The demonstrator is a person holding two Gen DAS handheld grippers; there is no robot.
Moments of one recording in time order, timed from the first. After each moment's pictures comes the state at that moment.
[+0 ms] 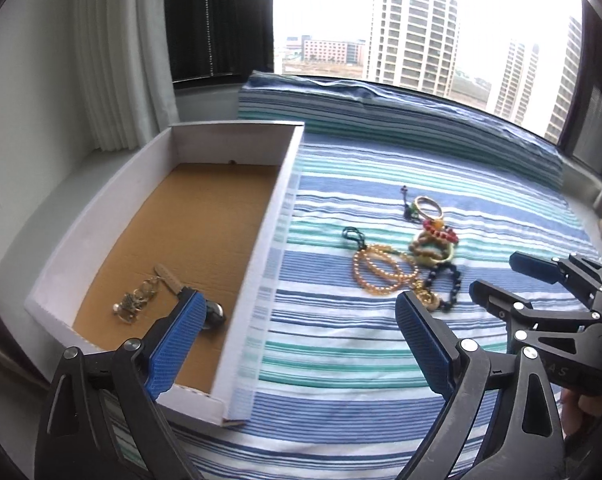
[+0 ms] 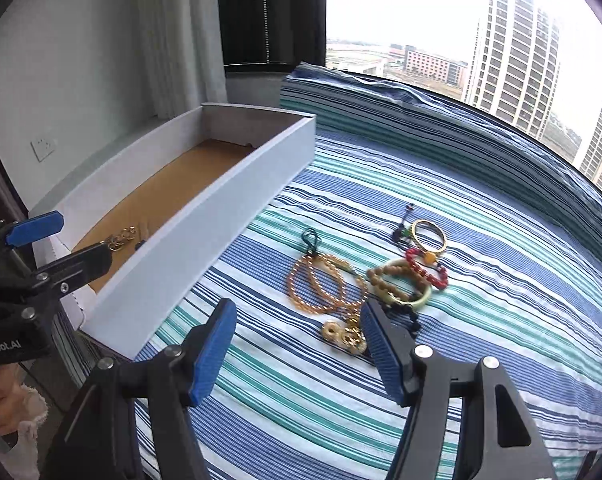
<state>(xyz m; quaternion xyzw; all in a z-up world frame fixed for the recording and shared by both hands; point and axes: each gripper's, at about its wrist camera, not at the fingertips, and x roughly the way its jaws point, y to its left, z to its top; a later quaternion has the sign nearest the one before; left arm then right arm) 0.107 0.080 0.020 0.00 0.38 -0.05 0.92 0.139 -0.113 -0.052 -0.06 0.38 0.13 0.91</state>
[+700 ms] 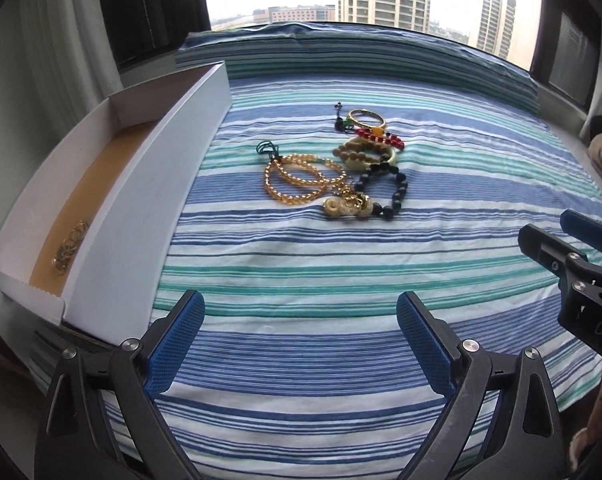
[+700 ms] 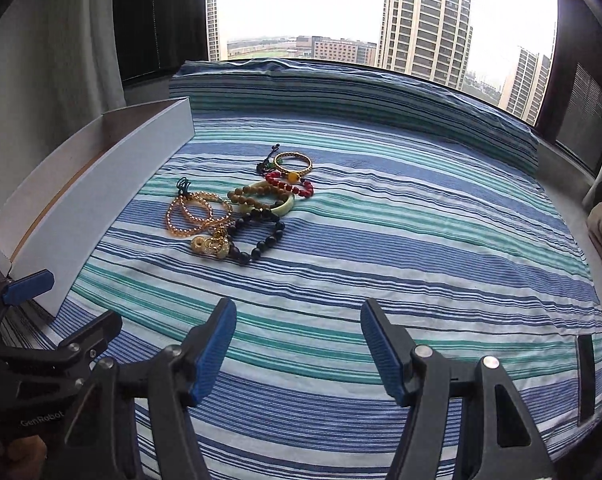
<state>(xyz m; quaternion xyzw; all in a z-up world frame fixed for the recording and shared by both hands) 0.062 -0.013 -0.059 0.06 0.43 -0.07 0.90 0.059 -0.219 -0.100 -0.01 0.38 -0.02 0.93</state>
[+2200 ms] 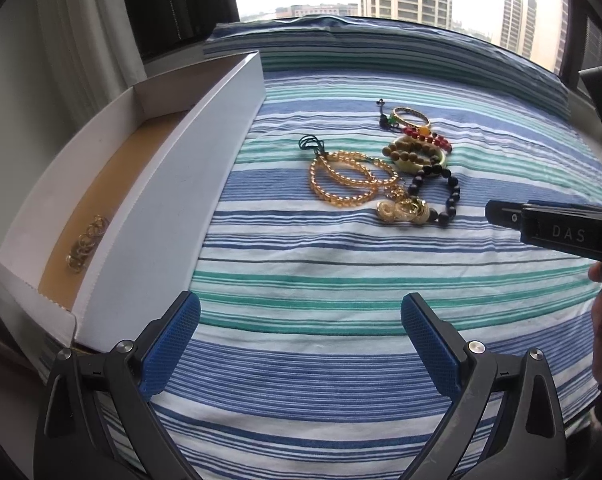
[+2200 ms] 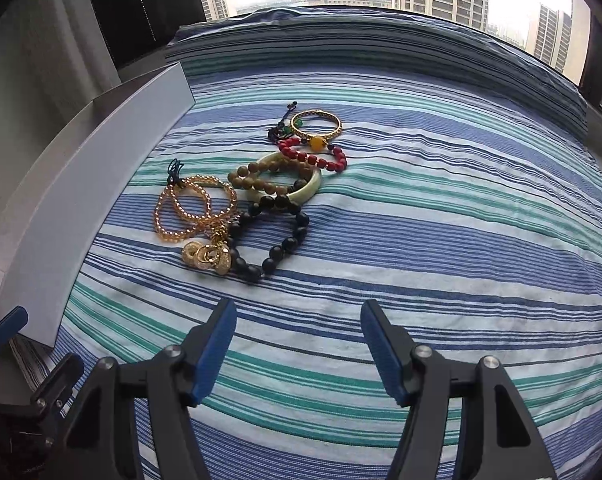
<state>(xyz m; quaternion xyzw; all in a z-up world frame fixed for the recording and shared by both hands) 0.092 0.012 -0.075 0.06 0.43 -0.03 0.90 0.158 -0.220 -0.144 0.05 0.46 0.04 0.89</state>
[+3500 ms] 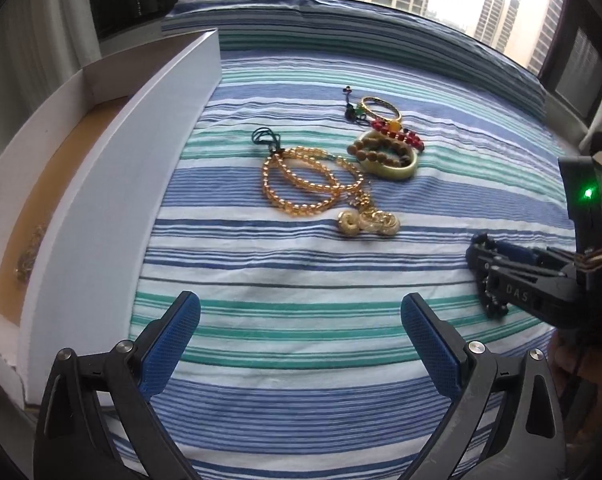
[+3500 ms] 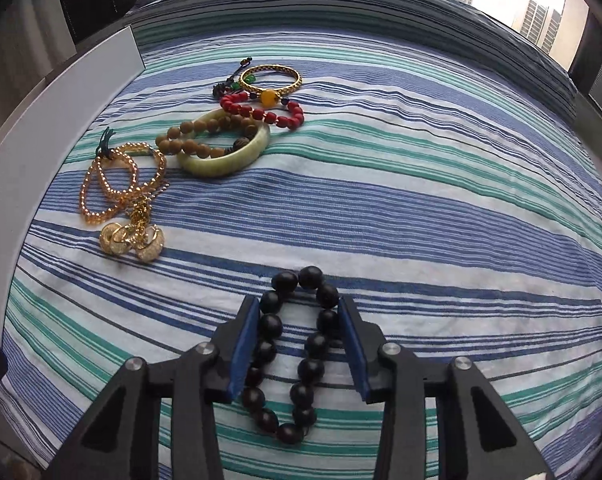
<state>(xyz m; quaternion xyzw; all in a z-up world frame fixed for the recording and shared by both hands) 0.142 -0.009 -0.086 0.02 0.48 -0.12 0.87 0.186 -0.238 -0.191 0.03 0.51 -0.02 0.86</state>
